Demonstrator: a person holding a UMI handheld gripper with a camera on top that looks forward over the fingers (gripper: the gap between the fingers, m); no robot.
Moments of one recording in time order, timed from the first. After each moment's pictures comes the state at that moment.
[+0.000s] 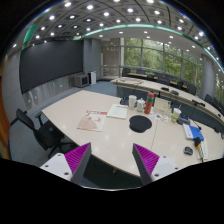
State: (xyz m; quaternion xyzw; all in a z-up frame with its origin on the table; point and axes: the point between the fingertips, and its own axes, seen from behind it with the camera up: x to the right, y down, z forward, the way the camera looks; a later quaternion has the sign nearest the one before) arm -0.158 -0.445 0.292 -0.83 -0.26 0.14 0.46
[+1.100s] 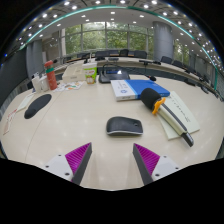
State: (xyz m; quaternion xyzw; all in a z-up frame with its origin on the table) arm 0.276 -0.117 0.002 -0.91 -0.02 0.01 0.42
